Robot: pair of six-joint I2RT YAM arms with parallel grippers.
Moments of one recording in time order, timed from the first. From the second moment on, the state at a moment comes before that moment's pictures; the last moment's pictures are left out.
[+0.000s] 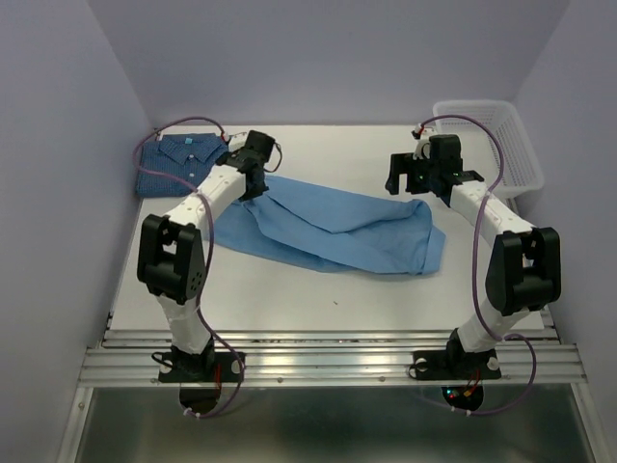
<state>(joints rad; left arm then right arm) -0.34 1.78 1.44 -0.70 -0.38 -0.62 0.14 1.66 1.25 -0.26 -0.21 0.08</state>
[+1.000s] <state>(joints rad) -0.71 2.31 2.06 -0.90 -0.46 -0.50 0.14 1.66 1.25 -0.28 -0.16 0.07</state>
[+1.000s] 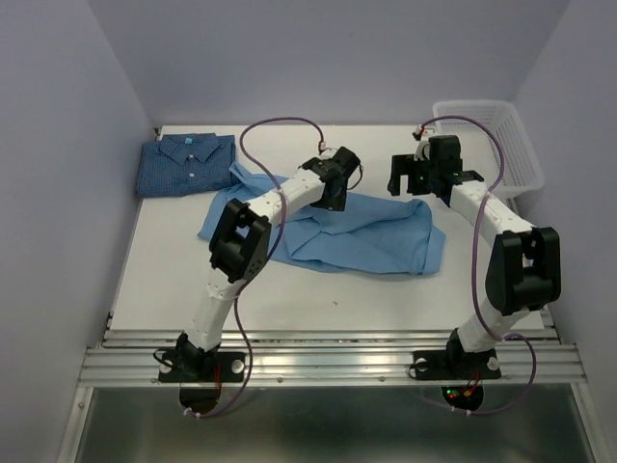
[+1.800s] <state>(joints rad) -0.33 1.85 1.21 -0.29 0.14 -0.54 0.14 1.71 1.25 -0.29 -0.16 0.07</state>
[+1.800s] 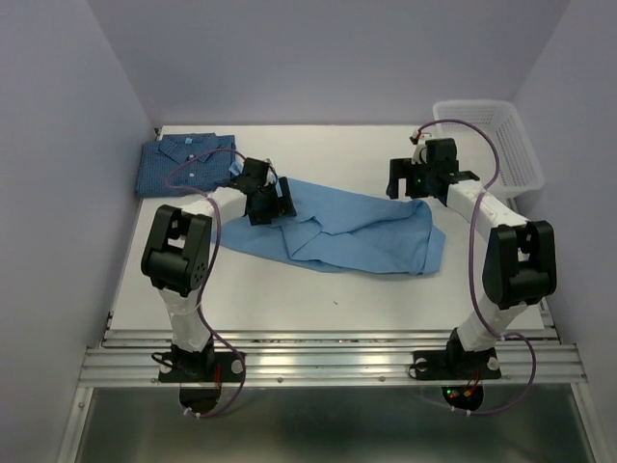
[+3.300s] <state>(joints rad) -0.22 1.75 1.34 -0.73 -0.52 -0.49 0.15 1.71 1.25 -0.33 -0.12 0.05</state>
